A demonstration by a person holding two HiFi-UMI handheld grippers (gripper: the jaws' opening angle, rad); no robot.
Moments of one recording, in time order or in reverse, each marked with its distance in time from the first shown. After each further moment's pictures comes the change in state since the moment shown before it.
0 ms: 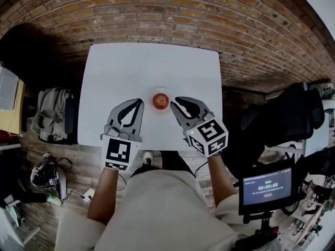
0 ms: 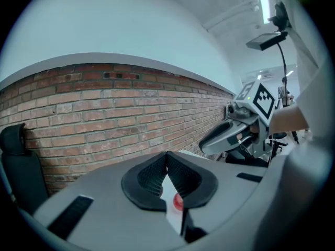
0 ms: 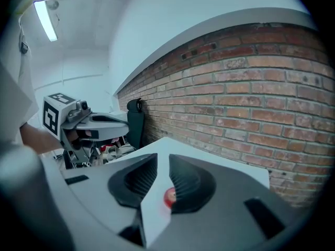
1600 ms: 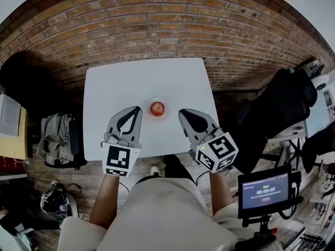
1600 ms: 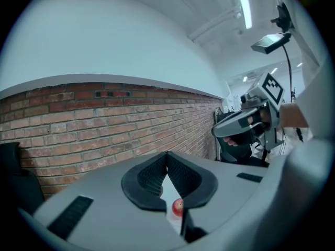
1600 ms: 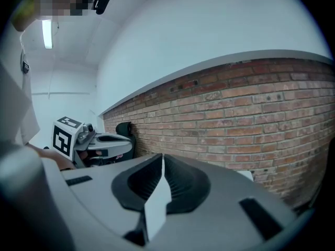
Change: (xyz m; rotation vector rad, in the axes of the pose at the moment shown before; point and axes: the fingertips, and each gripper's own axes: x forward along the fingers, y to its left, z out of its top) left arm -0.026 -0.012 0.035 0.092 -0.099 -0.079; right arm -0.084 0.025 0.036 0.103 -0.241 -0.192
